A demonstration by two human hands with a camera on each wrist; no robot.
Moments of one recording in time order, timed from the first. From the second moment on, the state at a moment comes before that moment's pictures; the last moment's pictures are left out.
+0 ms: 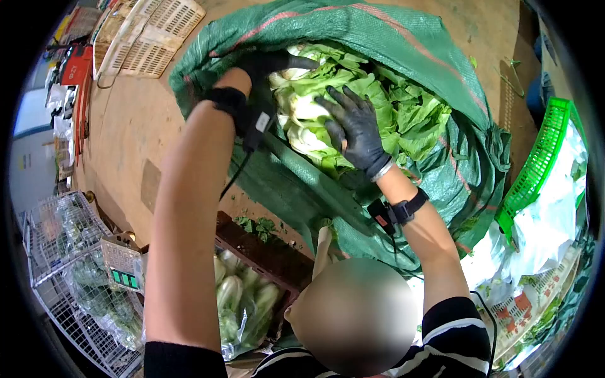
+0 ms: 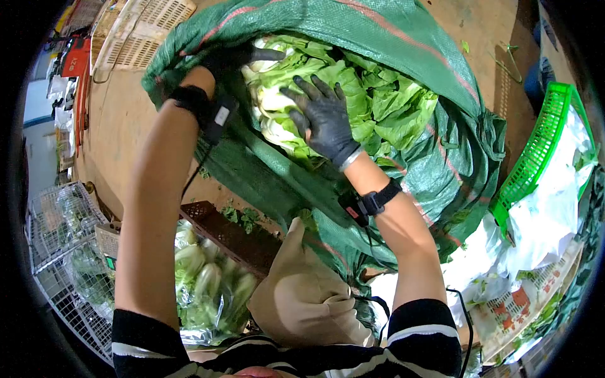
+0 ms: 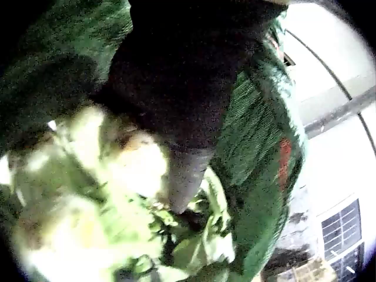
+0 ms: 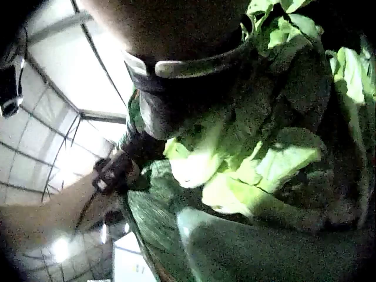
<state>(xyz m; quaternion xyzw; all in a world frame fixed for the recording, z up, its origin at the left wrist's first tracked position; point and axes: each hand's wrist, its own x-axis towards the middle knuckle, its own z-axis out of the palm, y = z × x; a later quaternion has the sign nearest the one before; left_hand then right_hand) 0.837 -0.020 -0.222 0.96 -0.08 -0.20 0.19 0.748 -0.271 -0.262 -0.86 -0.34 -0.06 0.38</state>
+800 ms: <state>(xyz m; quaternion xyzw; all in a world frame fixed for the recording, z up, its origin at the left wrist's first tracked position) 0.748 -0.063 -0.125 0.65 0.07 -0.10 0.75 0.682 -0.257 -0.167 -0.66 -0.13 -0.04 0.74</state>
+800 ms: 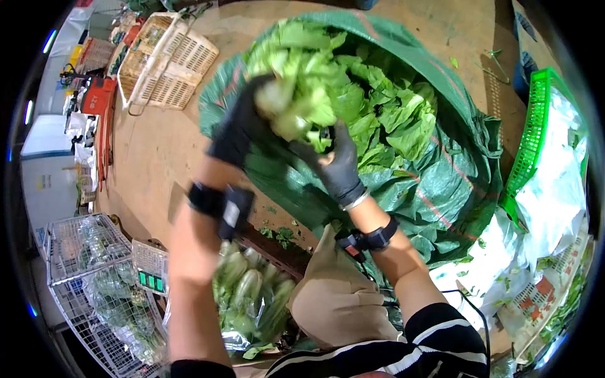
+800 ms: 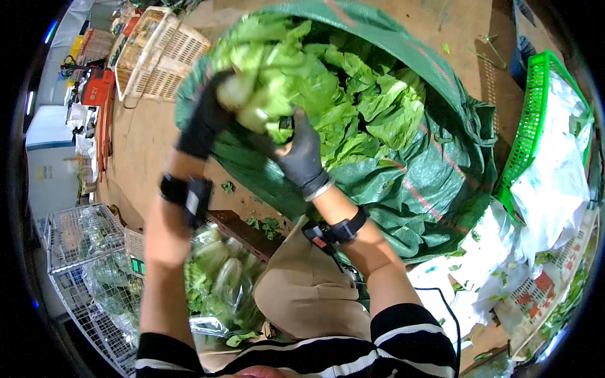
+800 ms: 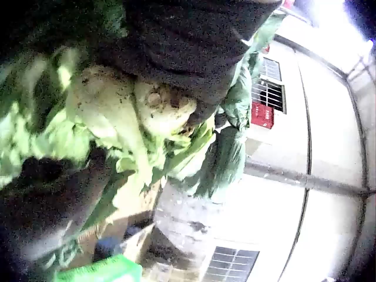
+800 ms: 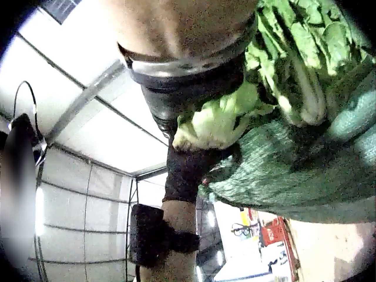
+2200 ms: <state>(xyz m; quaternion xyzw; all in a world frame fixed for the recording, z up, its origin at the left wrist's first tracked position) 0.375 -0.282 -0.046 0.10 -0.01 0.02 0.99 0.375 -0.421 -0.056 -0.36 -0.02 0.18 0.91</state>
